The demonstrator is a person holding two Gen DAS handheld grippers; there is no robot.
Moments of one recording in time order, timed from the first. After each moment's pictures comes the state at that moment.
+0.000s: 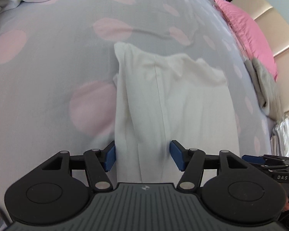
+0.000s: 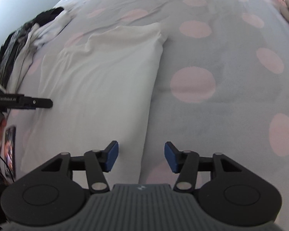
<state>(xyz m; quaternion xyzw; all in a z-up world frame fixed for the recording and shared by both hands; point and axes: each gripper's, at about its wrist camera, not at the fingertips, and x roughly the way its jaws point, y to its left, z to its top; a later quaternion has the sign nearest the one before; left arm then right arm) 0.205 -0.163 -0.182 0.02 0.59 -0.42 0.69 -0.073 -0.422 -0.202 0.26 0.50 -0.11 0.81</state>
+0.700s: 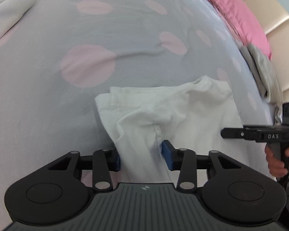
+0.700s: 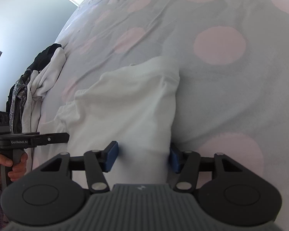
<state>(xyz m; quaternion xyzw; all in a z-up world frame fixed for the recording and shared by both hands) 0.261 -0.236 -0.196 0.11 0.58 -0.48 0.65 0.024 -0.490 -0.247 0.37 0.45 -0.07 0.81</state>
